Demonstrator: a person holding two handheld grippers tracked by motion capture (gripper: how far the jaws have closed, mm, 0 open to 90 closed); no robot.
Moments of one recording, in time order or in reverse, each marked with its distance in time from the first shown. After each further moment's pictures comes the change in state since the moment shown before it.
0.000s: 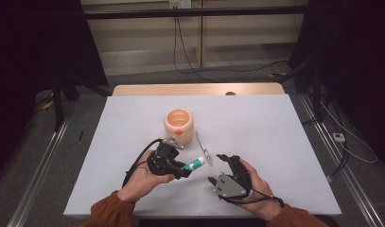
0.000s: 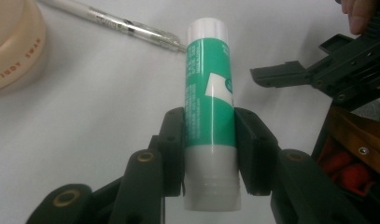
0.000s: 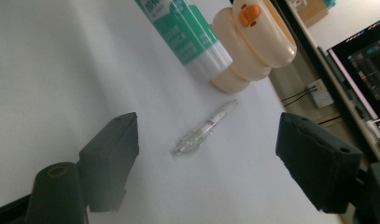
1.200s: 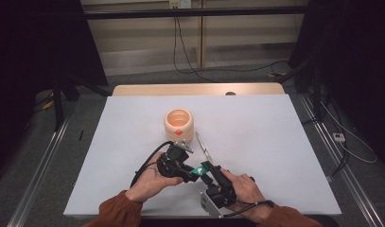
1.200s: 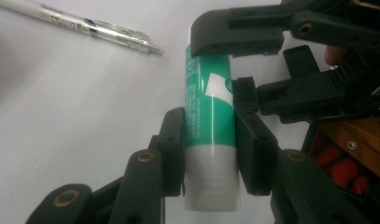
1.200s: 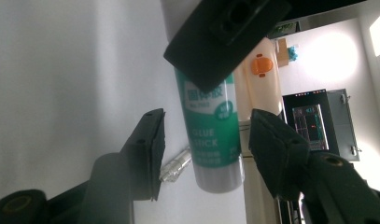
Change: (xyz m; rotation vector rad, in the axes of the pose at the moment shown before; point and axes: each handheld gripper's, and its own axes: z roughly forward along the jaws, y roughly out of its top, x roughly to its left) left arm -0.012 0.009 0.018 0.041 -0.046 0.019; right arm 0.031 0.020 0.014 -0.006 -0.118 -0.413
